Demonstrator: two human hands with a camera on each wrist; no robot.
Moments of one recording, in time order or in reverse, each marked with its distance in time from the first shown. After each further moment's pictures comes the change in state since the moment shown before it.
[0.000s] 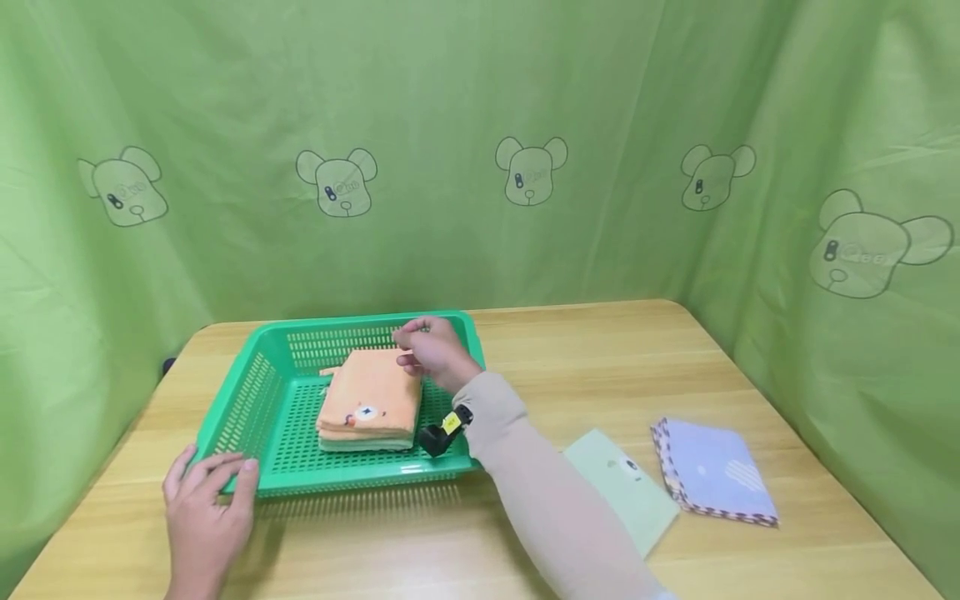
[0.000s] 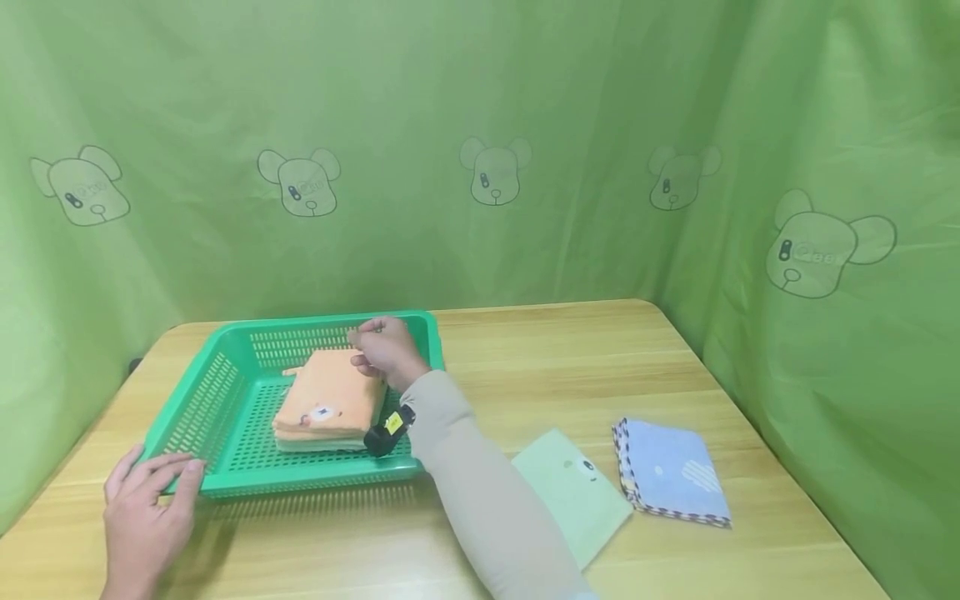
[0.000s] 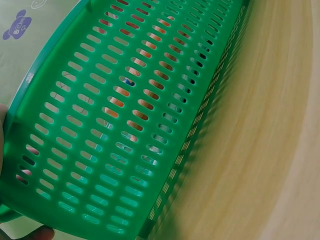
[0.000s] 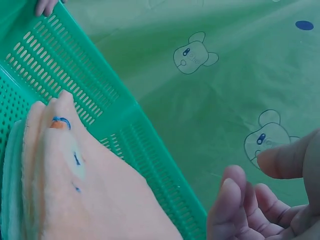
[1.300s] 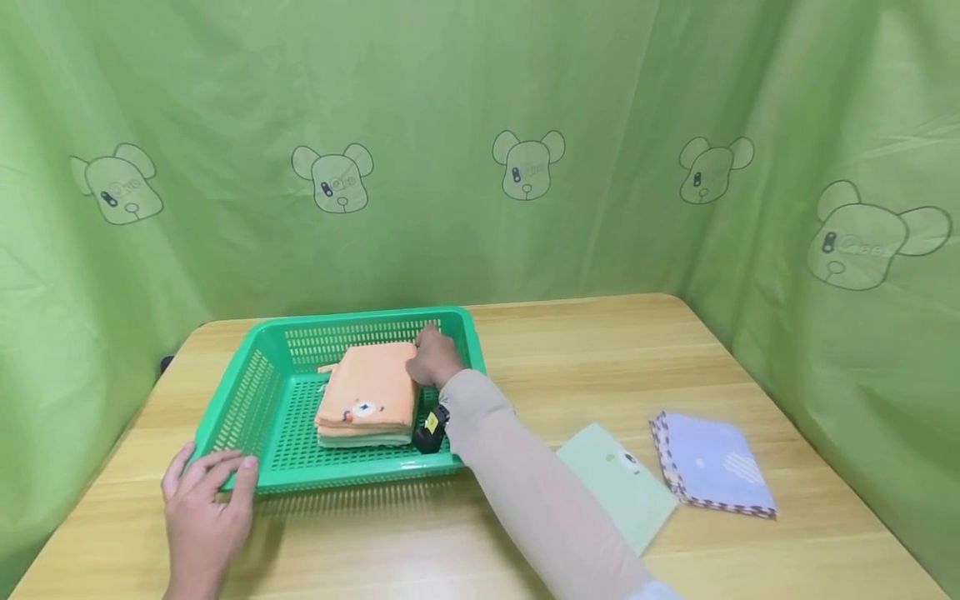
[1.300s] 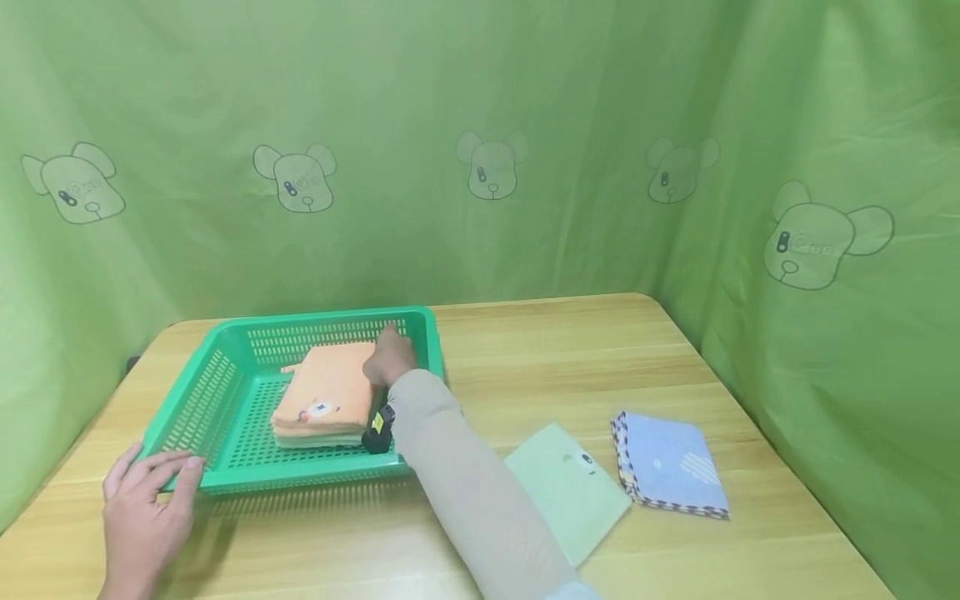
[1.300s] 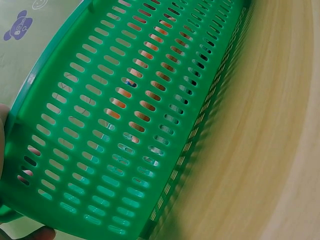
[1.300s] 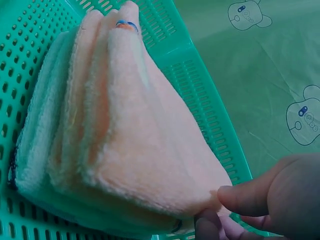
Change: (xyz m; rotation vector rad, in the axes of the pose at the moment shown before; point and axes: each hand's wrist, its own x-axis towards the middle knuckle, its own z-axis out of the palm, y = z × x) left_hand 0.000 0.000 0.000 -0.007 0.001 0.010; right_hand 0.016 0.023 0.000 -0.858 0.138 -0.073
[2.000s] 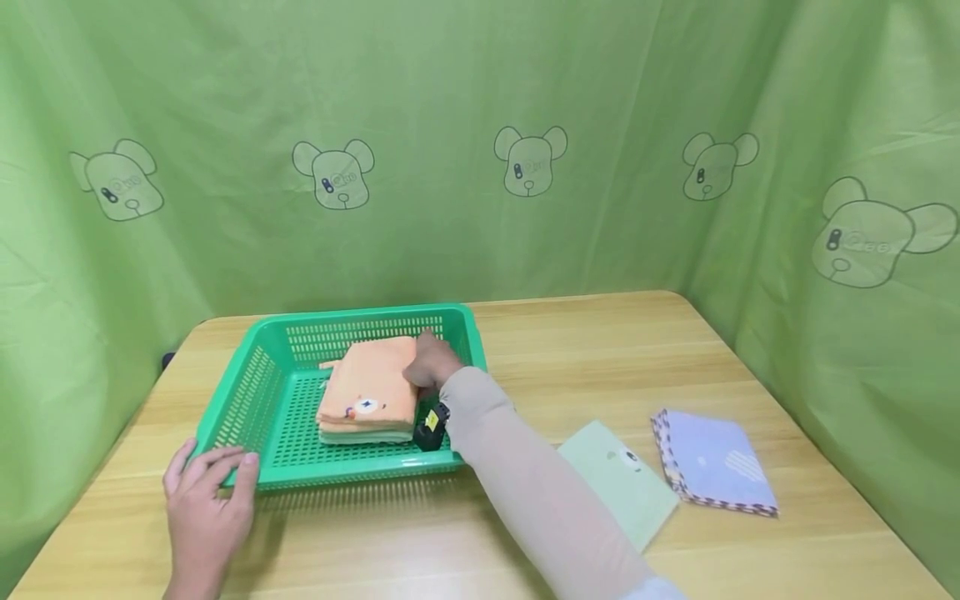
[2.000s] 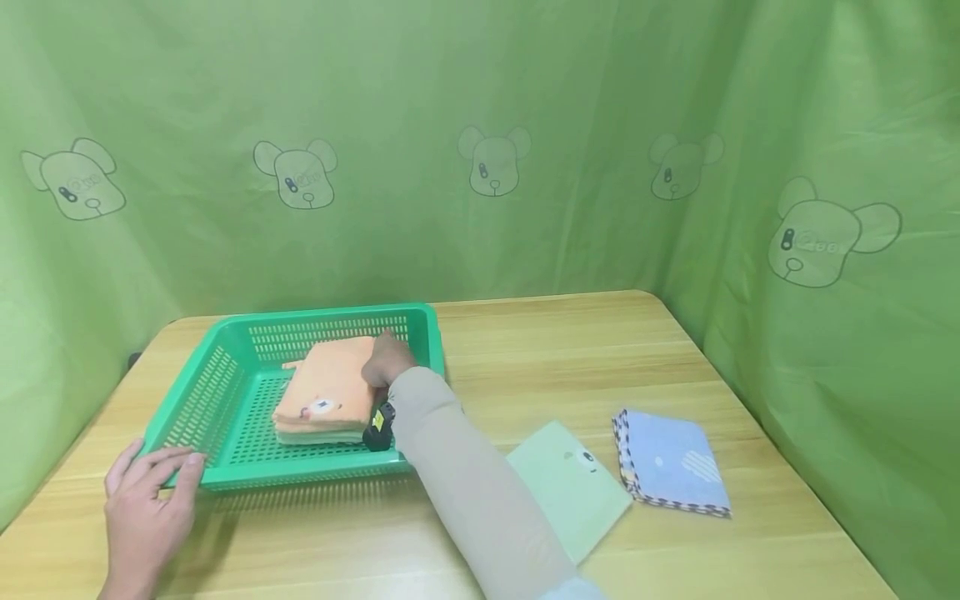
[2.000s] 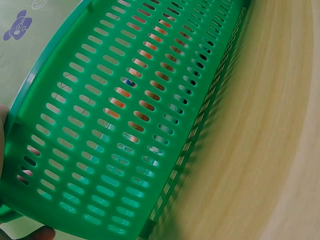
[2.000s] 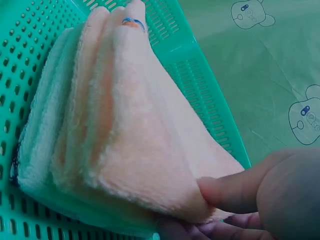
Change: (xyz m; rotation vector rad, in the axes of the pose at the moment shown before) left_hand 0.001 -0.002 0.001 0.009 0.011 0.020; right_hand 0.001 -0.003 0.005 0.130 -0.167 0.100
